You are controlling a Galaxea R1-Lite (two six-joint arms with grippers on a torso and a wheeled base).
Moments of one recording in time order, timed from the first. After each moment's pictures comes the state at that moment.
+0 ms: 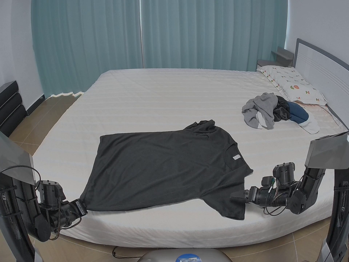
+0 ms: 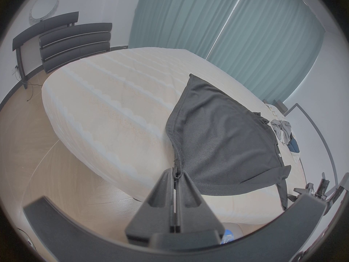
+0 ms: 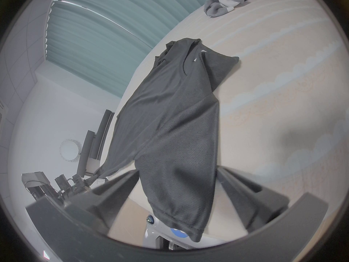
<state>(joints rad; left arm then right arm) 0.00 2.15 -0.03 -1.40 -0.02 -0.52 0.20 2.32 -0.52 -1.09 0.46 0.58</state>
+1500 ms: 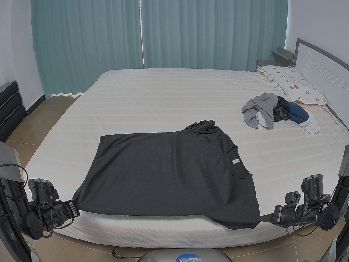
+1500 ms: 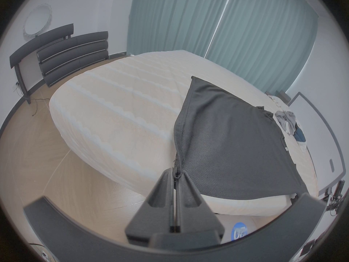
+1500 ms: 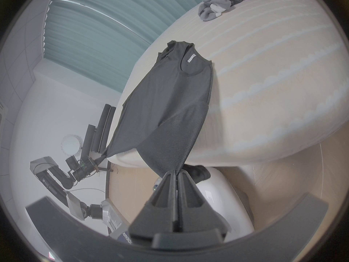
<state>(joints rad) 0.08 2.04 -0.02 -1.27 -0.03 -0.36 0.16 1.97 -0.06 -1.09 0.51 0.52</state>
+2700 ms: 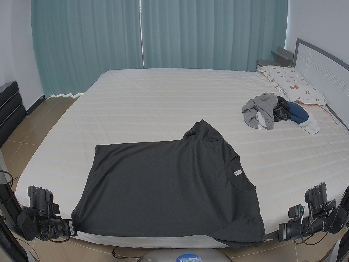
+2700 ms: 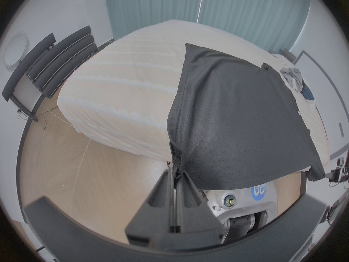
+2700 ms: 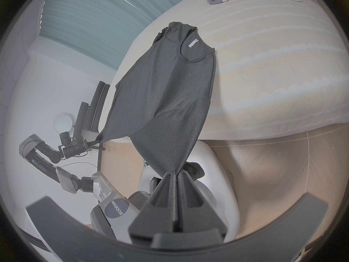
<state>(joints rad) 0.07 1.84 -0.02 -0.79 -0.01 -0.15 0.16 1.81 -0.02 -0.77 0.52 0.33</state>
